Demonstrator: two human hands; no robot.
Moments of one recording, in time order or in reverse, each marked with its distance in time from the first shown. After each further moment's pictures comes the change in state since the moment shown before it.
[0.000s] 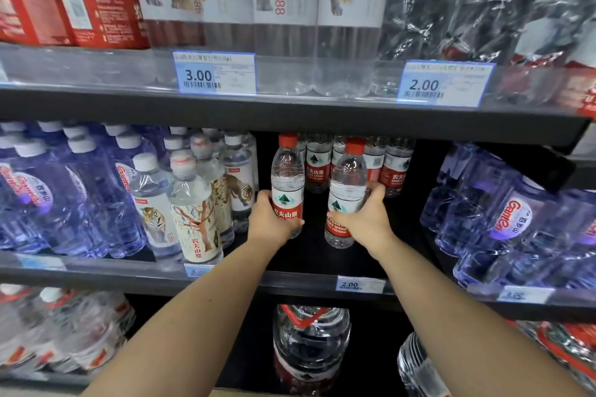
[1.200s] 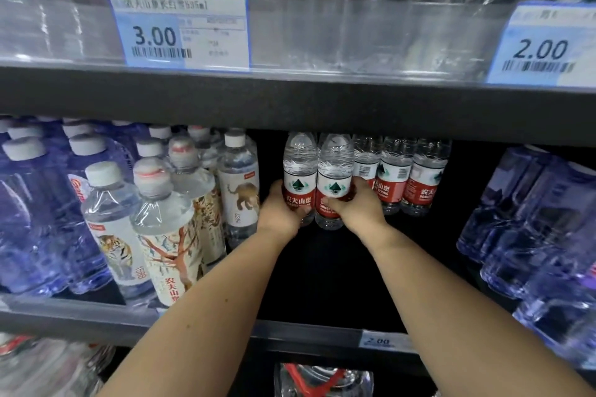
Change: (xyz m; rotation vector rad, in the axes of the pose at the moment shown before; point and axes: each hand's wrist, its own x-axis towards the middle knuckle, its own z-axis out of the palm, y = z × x) left_hand 0.089 -0.008 0.033 0.069 -0.020 0.089; right_hand 0.095 0.003 0.058 -0.186 0.022 -0.115
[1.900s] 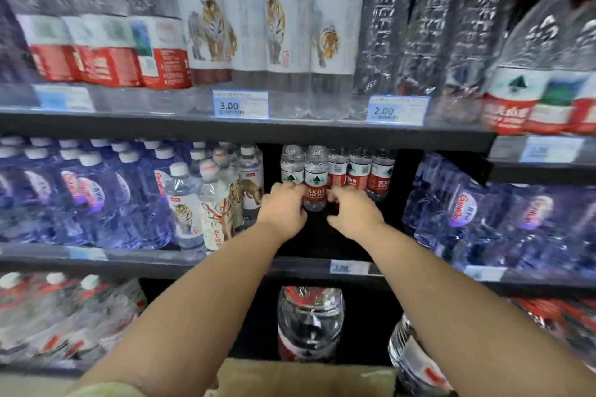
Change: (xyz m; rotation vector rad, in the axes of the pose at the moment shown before) left_hand -0.143 0.092 -0.077 0.726 -0.105 0.409; right_hand -0.152 -0.080 -0.098 -0.702 -0.173 -0.236
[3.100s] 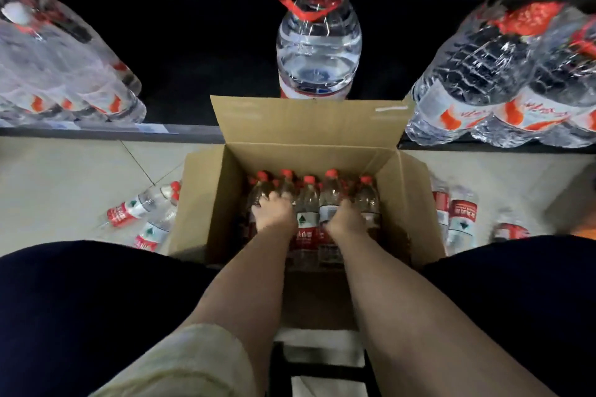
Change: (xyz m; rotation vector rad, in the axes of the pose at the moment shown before) left_hand -0.376 -0.014 0.300 0.126 -0.799 -0.471; right_hand -0.353 0.057 0.339 0.234 -0.616 0.791
